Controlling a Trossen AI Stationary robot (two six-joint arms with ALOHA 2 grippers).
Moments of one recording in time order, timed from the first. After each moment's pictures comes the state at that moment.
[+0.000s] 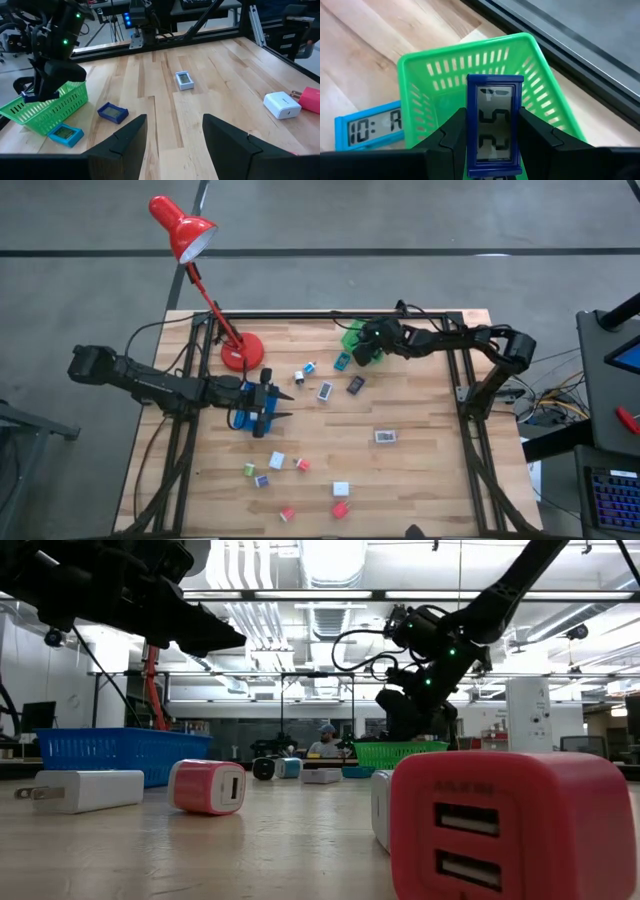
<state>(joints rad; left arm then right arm) -0.10 1.12 0.34 0.50 -0.04 0.13 -0.52 1.66 0.83 0.01 0.25 0.22</state>
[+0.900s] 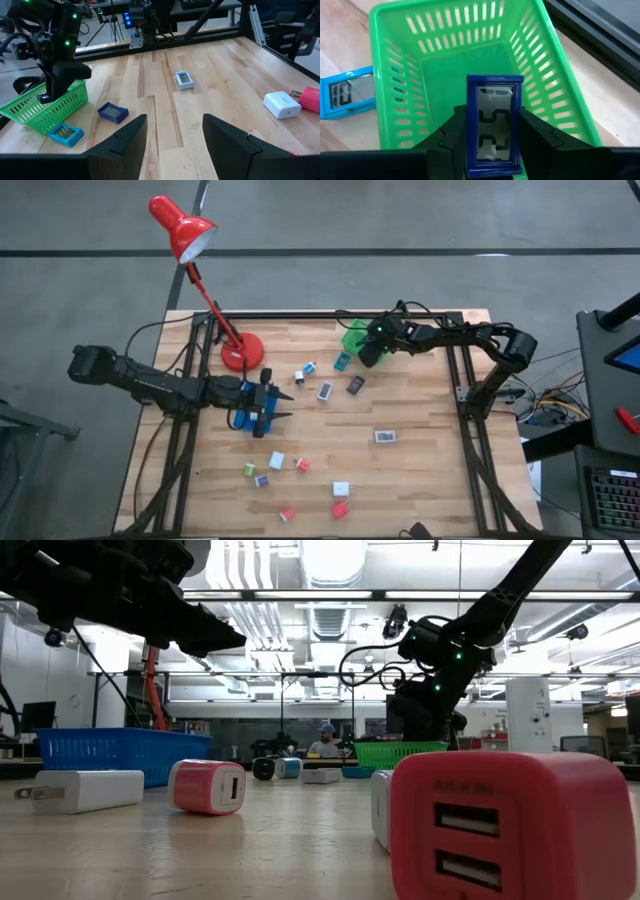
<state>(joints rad) -0.10 1.12 0.34 0.50 -0.04 0.13 -0.58 1.66 0.83 -0.10 0.13 0.20</state>
